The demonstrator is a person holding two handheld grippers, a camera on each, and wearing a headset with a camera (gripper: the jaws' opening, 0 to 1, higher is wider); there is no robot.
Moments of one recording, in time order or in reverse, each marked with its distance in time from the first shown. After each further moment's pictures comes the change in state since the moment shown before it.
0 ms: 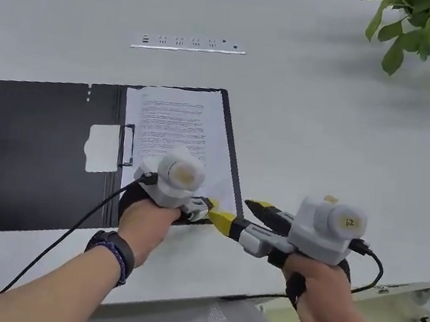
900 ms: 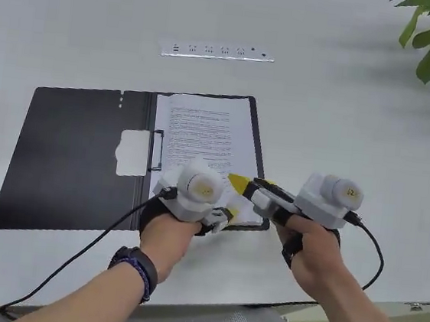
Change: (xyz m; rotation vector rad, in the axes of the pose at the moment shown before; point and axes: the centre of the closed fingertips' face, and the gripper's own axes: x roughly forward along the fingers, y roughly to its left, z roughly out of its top) left arm -0.017 0.000 -0.015 -0.070 -0.007 0.038; right arm 0.062 -0.035 0.027 0.223 -0.138 0.025
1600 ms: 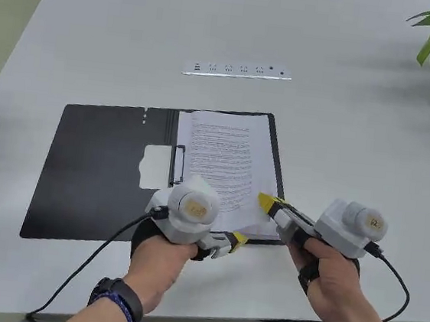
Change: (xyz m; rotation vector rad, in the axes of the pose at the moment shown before) left arm -0.060 0.001 -0.001 0.010 -0.024 -0.036; right arm -0.005 0.009 -0.002 0.073 -0.072 -0.016
